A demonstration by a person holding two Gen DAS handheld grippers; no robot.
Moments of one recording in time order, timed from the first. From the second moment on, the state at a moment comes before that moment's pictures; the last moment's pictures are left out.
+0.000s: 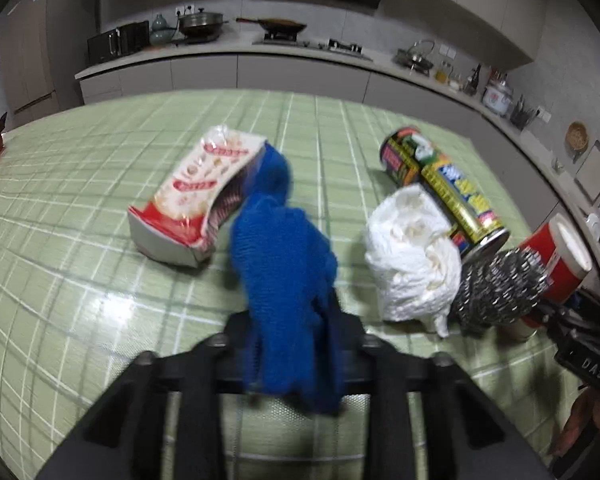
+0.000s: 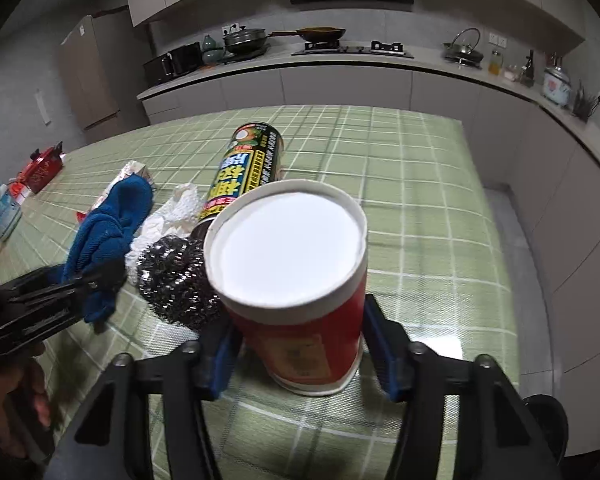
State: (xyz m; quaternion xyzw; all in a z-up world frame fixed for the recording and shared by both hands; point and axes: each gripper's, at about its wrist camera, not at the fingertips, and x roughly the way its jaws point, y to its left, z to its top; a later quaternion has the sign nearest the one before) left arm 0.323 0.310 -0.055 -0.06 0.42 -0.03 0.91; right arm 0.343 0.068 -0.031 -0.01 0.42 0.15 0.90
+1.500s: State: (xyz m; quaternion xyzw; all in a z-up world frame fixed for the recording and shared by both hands) left arm 0.183 0.063 -0.007 -0.02 0.38 -0.10 0.92; right arm 0.212 -0.170 0.024 0.02 0.37 0.13 0.92
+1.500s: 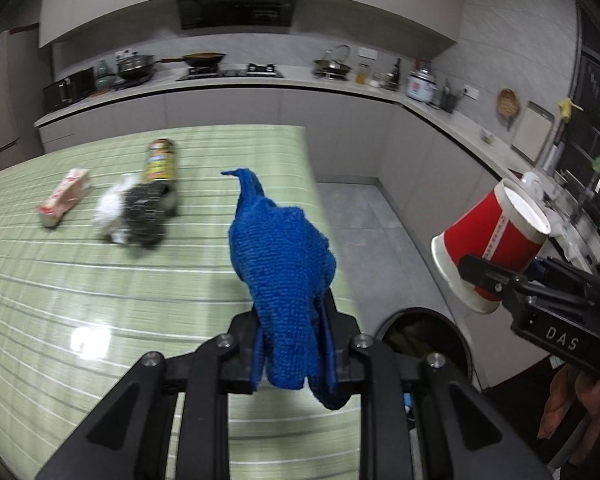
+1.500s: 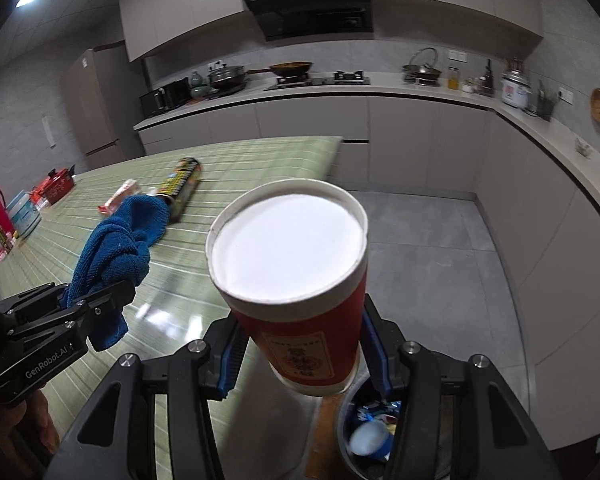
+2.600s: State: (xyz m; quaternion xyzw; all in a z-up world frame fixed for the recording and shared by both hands) left arm 0.167 -0.123 -0.113 -0.01 0.47 -0.16 0.87; right arm 0.188 -0.330 -0.073 0.03 0.46 0.09 0.89
